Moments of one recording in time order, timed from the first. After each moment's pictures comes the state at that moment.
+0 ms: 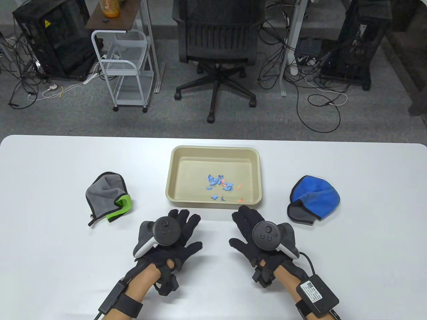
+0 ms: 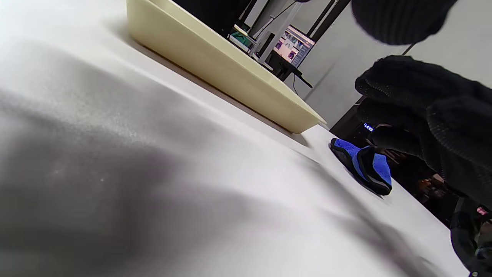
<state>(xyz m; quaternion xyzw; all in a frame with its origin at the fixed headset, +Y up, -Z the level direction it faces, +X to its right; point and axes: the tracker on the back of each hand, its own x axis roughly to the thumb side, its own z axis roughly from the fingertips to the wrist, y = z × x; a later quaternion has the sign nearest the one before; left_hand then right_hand) -0.164 -0.765 -0.319 -0.16 -0.17 0.28 0.93 0.116 -0.759 -0.322 0.20 0.02 0.95 0.26</state>
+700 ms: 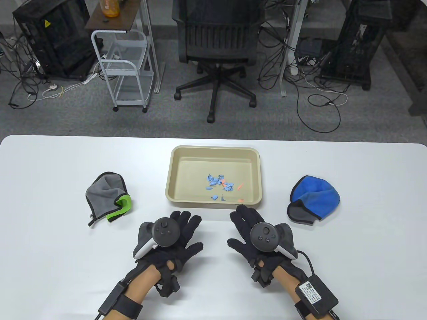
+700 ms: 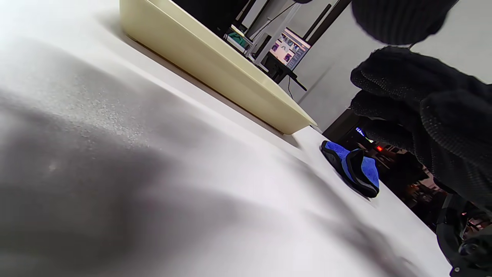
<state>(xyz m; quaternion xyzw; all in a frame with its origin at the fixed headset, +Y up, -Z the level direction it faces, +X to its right) -0.163 -0.767 -0.318 -0.16 -0.17 0.29 0.93 0.110 -0.749 -0.318 0.21 0.00 0.94 0.25</state>
